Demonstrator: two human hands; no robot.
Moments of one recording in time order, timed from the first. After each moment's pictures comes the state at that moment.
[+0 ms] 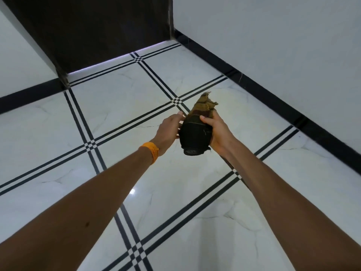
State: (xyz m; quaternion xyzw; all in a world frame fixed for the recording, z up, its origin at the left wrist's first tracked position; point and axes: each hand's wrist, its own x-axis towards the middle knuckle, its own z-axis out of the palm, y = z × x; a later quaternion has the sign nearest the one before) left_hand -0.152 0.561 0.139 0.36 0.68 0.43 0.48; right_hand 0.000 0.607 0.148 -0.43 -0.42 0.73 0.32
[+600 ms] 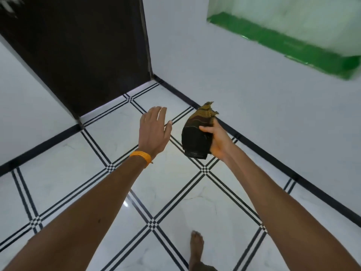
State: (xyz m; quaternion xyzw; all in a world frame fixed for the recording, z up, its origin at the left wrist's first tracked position) left_hand -0.126 0.416 0.638 0.68 0.69 0.23 -0.01; right_hand 0.086 0.435 0.672 -0.47 -0.31 0.74 0.38
